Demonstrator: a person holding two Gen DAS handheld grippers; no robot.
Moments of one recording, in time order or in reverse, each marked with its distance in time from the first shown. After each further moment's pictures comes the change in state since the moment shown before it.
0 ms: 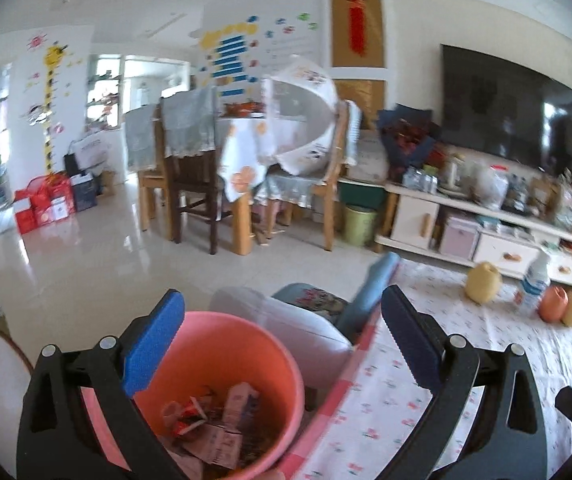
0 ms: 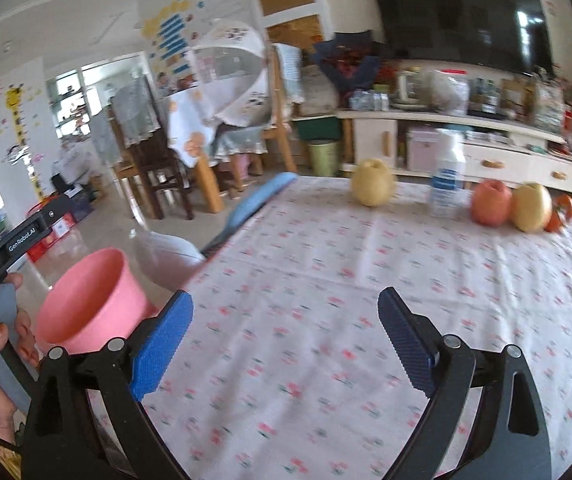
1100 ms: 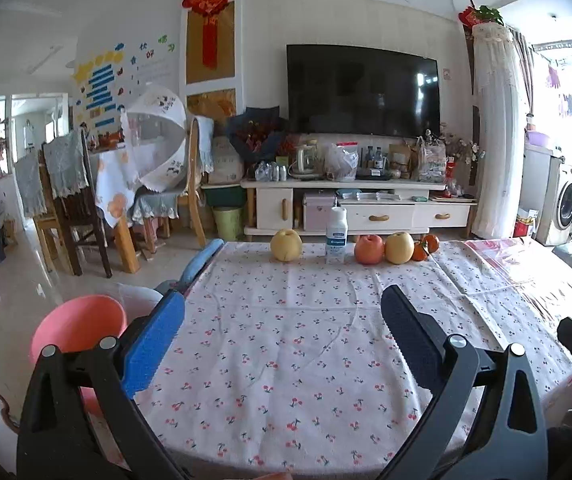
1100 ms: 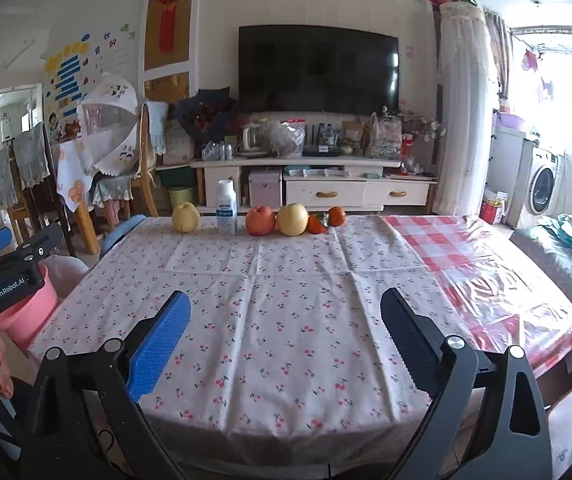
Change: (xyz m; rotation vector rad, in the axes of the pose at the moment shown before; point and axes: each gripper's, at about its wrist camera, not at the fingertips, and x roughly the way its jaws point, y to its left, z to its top) left arm -0.223 -0.141 -0.047 0.212 -0.023 -0.396; right arm -0.283 -0.067 -0.076 0.073 -0.181 -0.492
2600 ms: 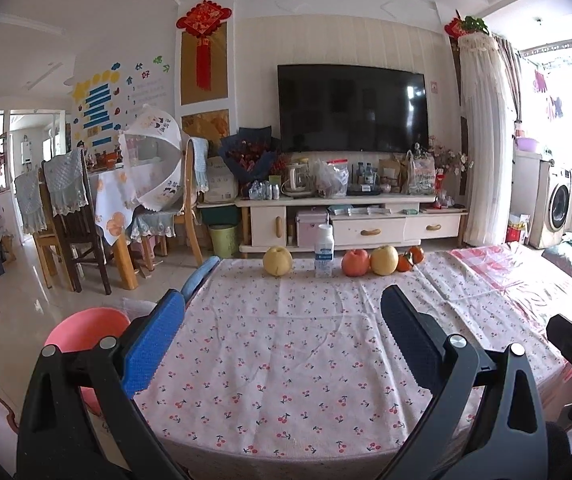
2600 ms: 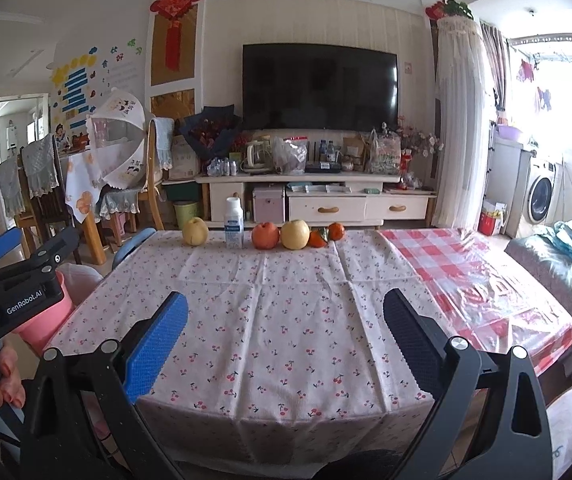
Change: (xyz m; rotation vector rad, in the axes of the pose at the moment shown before) left arm -0.034 -0.008 0.002 0.019 -0.052 -0.022; right arm -0.038 0.007 -0.002 0.002 -0.042 0.012
